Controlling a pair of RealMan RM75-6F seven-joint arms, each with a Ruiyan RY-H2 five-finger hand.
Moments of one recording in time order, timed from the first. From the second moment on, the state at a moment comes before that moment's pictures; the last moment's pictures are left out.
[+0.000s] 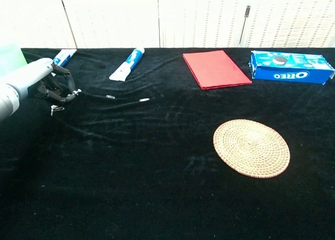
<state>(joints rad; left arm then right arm) -0.58 -1.67 -0.31 -1.41 0.97 1.15 0.32 -0.02 -1.02 0.05 -1.60 -1.64 1.66 0.17</state>
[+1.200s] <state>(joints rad) -0.60 -1.62 -0.26 -1.53 0.96 1.17 0.47 -0.01 -1.03 0.05 -1.60 -1.64 1.65 0.16</state>
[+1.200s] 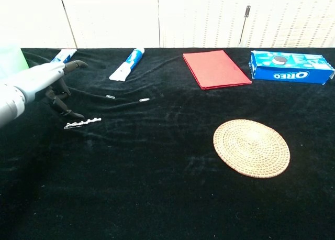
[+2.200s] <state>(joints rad) -0.14 -1.31 0.08 -1.68 1.50 1.65 0.40 0.00 -1.05 0.02 -1.62 -1.67 1.63 0.06</state>
